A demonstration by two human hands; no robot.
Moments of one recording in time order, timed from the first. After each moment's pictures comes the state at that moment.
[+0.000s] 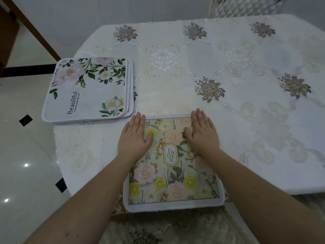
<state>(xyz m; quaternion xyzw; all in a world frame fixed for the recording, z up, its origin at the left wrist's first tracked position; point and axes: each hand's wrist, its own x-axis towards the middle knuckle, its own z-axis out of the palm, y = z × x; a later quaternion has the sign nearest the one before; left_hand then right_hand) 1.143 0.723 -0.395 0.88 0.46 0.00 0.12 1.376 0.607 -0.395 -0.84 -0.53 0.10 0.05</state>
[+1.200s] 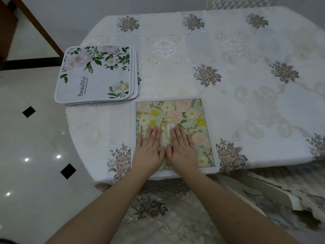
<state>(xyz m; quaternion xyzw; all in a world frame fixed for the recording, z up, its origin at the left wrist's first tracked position) 1.107 0.596 -0.396 0.91 0.40 -0.03 0.12 1.235 0.521 -0.396 -0.83 -0.54 0.09 0.08</state>
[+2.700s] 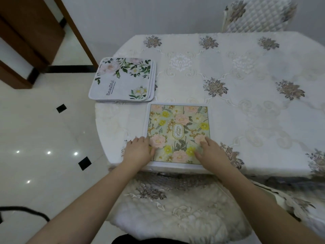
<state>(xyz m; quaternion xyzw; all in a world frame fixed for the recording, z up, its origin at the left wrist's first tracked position) 1.061 0.582 -0.315 0.85 0.50 -0.15 0.06 1.309 0.467 -0.308 -0.80 -0.54 0.25 -0.04</state>
